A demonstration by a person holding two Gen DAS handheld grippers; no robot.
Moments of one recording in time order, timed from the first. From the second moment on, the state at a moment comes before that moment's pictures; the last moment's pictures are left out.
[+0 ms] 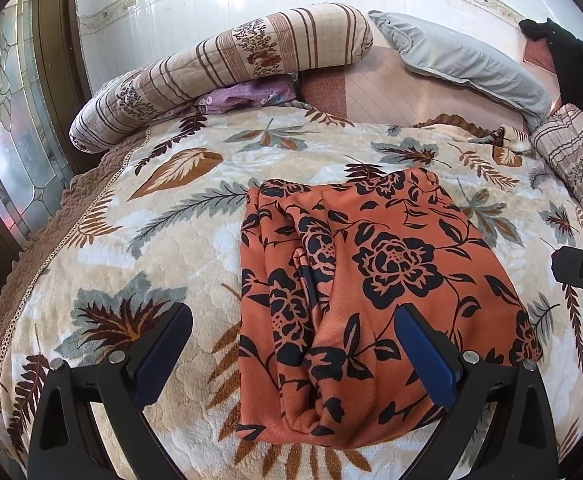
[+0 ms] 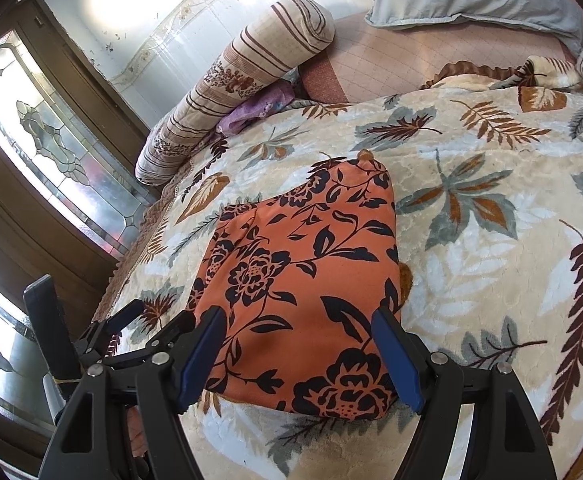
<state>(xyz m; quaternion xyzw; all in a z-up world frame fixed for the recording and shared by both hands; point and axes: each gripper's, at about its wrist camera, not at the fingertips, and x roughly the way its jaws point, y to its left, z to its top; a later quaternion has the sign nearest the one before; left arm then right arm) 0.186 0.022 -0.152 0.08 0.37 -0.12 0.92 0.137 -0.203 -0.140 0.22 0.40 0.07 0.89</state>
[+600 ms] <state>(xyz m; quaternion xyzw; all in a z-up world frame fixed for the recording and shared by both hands) 0.205 0.037 -0.153 0.06 0.38 -0.09 0.92 0.148 -0.222 -0.159 0.26 0.40 0.07 0.88</state>
